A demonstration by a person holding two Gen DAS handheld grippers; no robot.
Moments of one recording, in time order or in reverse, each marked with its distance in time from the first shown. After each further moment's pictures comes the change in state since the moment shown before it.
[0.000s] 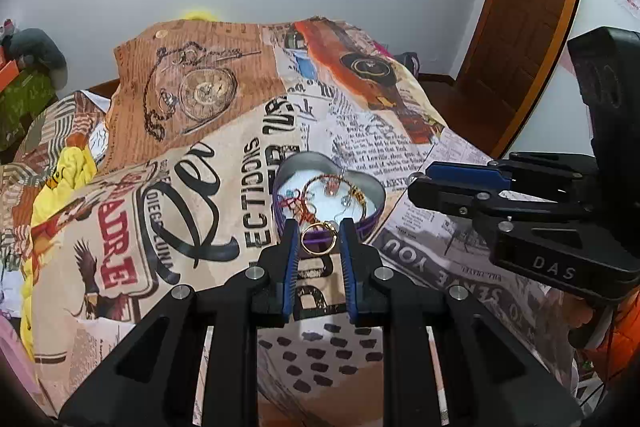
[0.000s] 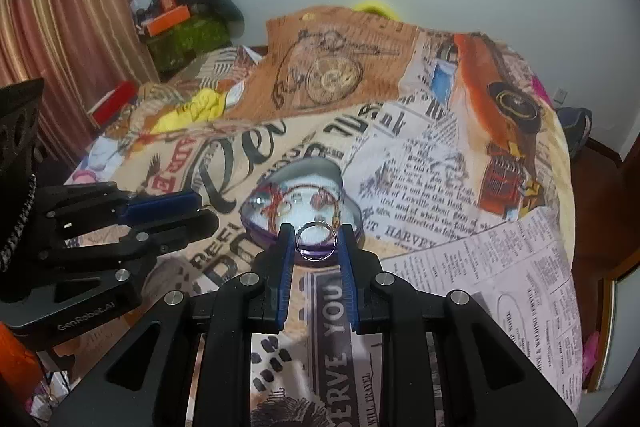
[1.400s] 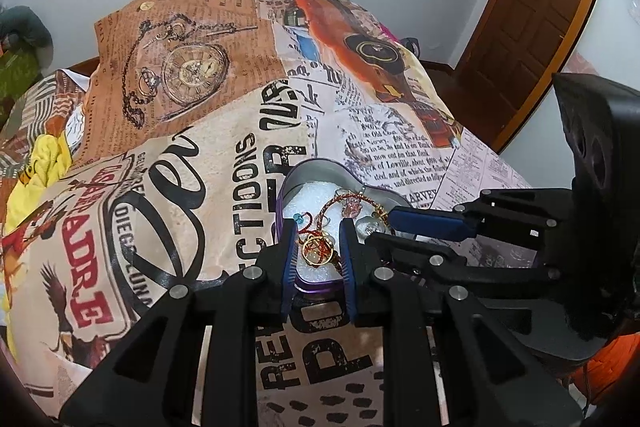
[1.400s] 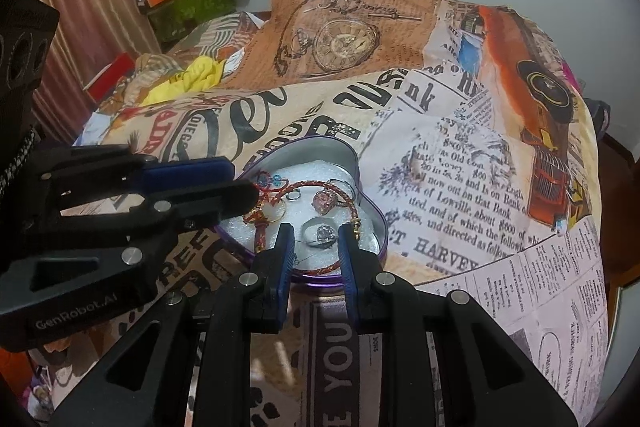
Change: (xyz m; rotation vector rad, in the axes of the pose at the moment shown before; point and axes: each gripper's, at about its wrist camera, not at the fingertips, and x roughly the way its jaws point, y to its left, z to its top) left arm 0.056 0.020 0.022 -0.044 0.084 -0.047; right arm 0.061 -0.004 0.005 -0.031 0.120 0.034
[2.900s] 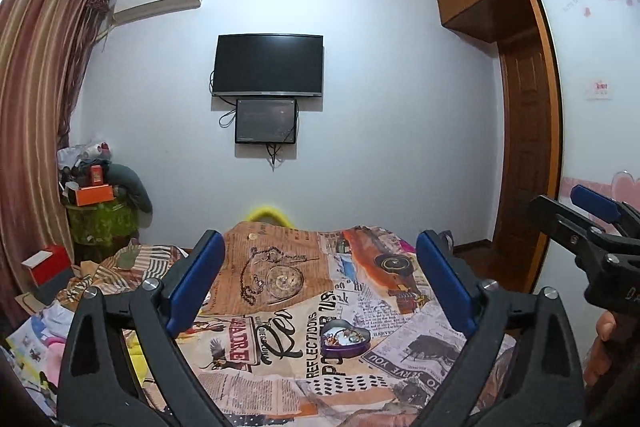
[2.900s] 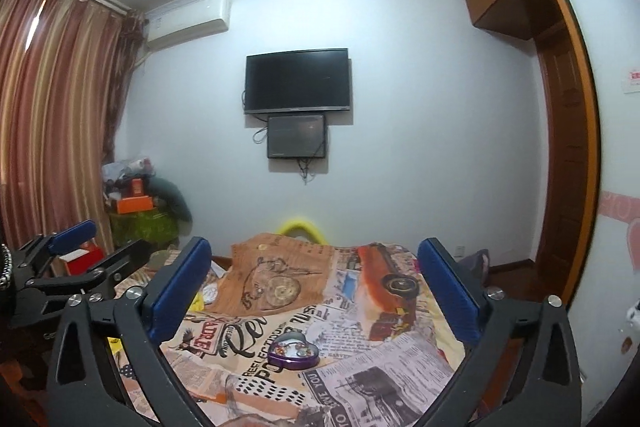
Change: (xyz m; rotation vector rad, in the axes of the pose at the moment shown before) left arm -0.333 -0.108 -0.089 0.056 -0.809 0.269; right arm -0.327 0.135 -0.080 0.066 -0.887 -0.384
